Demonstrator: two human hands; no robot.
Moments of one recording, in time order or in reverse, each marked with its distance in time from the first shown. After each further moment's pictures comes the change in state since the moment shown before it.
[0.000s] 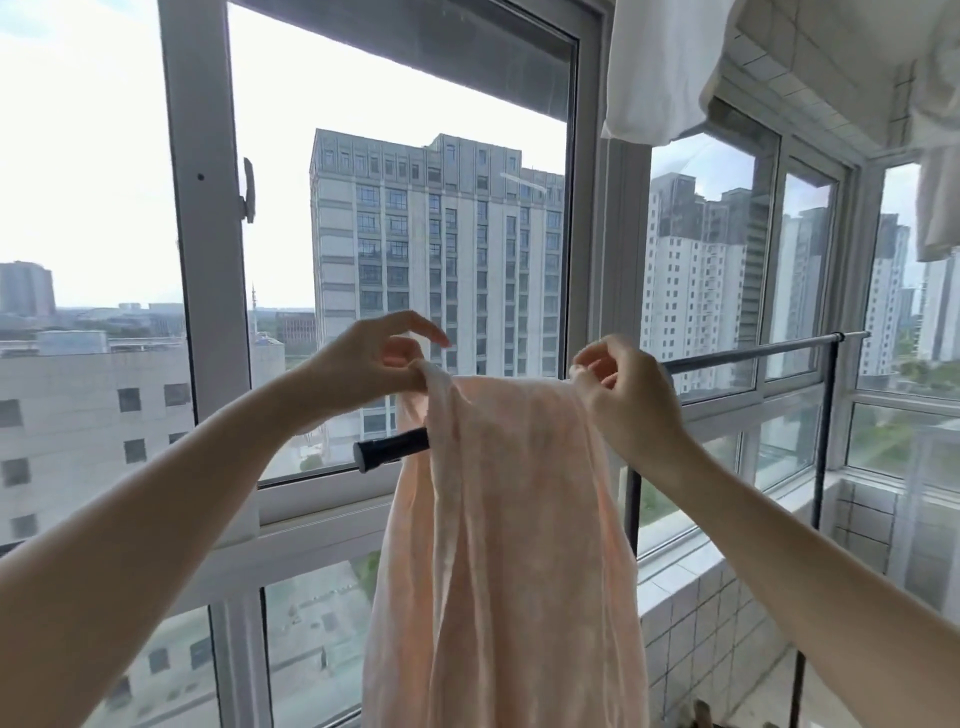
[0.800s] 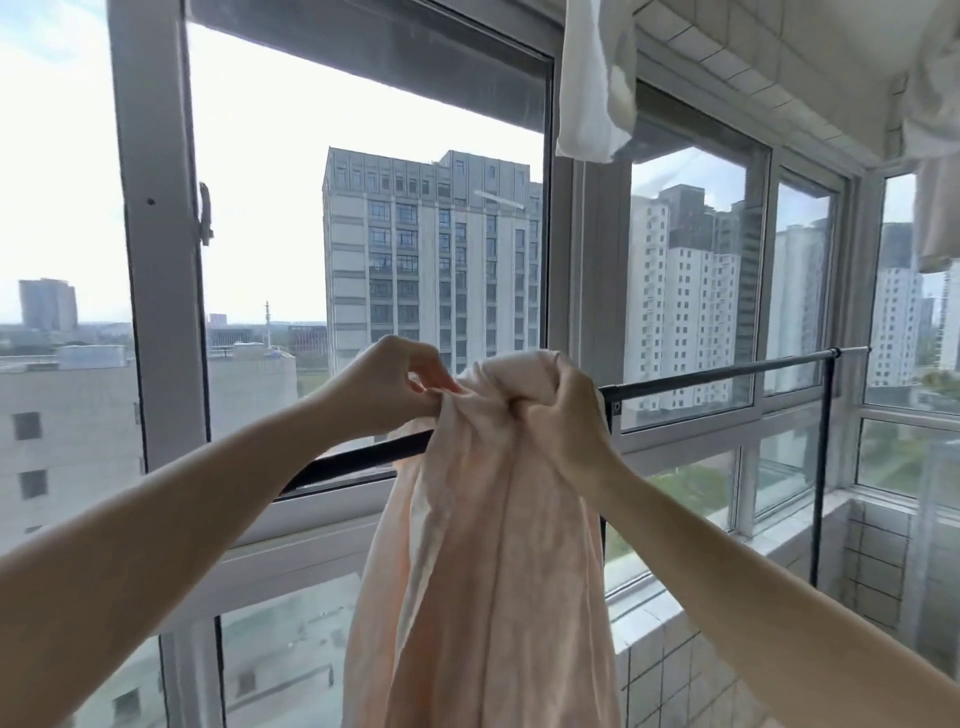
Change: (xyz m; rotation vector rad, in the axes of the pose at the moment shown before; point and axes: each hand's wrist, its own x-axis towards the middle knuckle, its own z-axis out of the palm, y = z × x) left_hand 0.056 0.032 0.070 0.230 0.092 0.027; right_hand 0.036 0.047 0.007 0.351 -0.117 0.068
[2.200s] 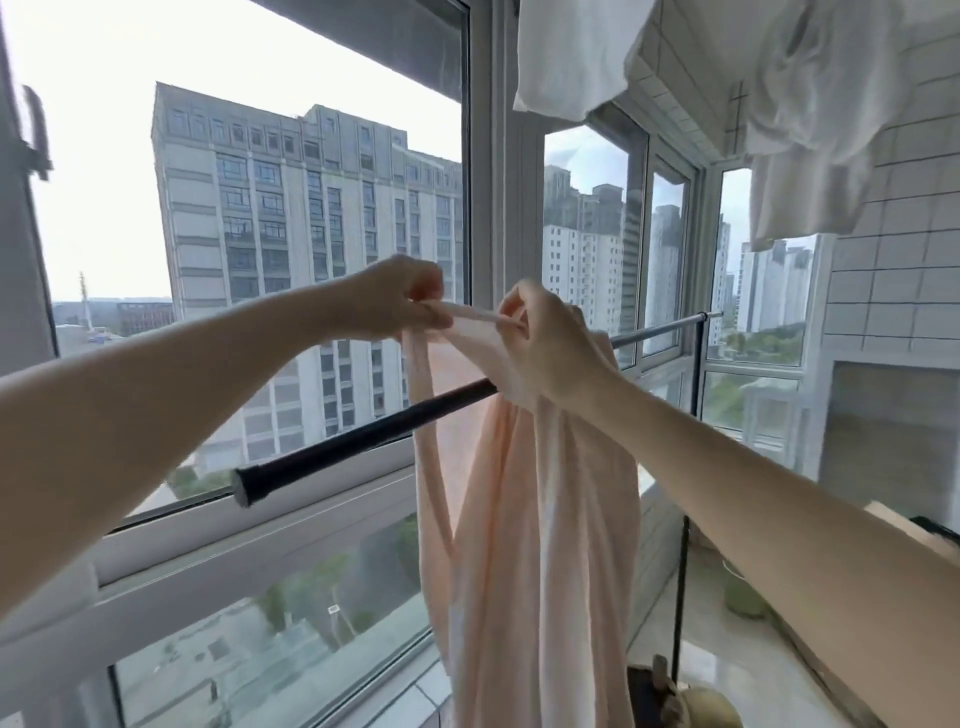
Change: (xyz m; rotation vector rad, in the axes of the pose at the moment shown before) left_hand 0.074 -0.022 -0.015 0.129 -0.256 0.216; right_hand 0.009 -0.055 0.011 -0.533 -0.042 -0.084
